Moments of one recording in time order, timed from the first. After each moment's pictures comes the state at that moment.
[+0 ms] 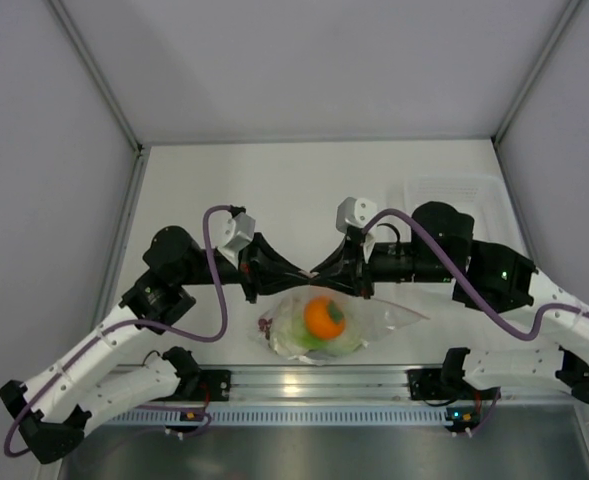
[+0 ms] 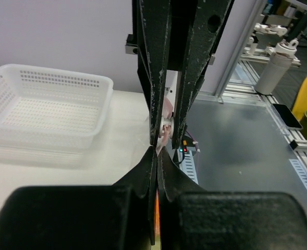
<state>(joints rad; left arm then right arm) -0.78 0.83 0.92 0.09 0.85 -0.29 1.15 1.04 1.41 -0.58 -0.30 -0.02</state>
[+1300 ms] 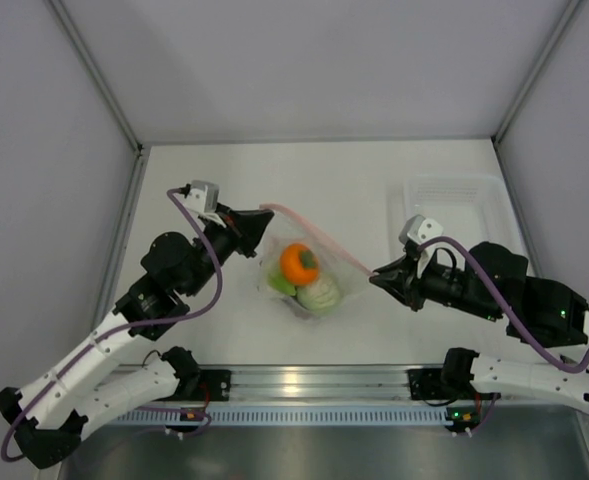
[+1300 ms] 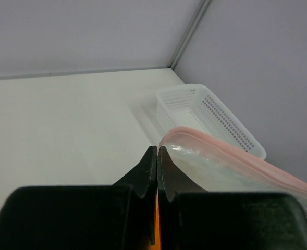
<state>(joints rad) -0.79 0.76 0.89 -0.03 -0.18 -0.40 1.15 0.69 1.16 -0.73 0.12 0.03</state>
